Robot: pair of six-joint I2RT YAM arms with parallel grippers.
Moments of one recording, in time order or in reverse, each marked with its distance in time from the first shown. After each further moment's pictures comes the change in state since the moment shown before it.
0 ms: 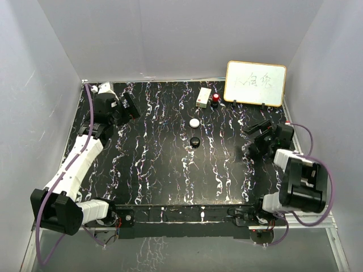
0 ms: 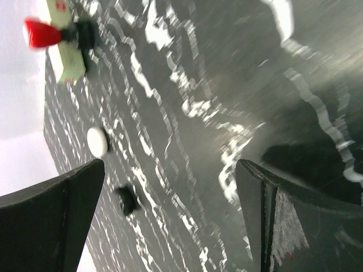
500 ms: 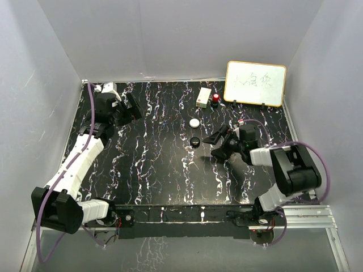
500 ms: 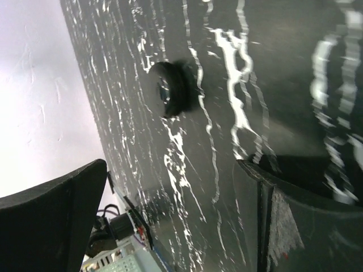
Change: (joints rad) left arm -0.019 0.016 -0.007 0.006 0.064 0.021; right arm 0.452 0.249 0.026 0.268 -0.206 0.135
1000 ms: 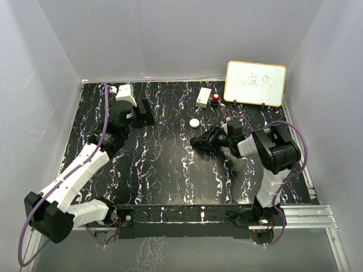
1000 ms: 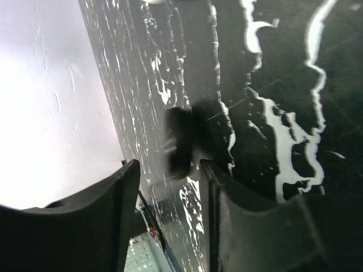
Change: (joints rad) left arm -0.280 -0.094 -0.043 0.077 -0.300 0.110; right arm 0.066 0.269 0.142 0.158 -0.036 0.086
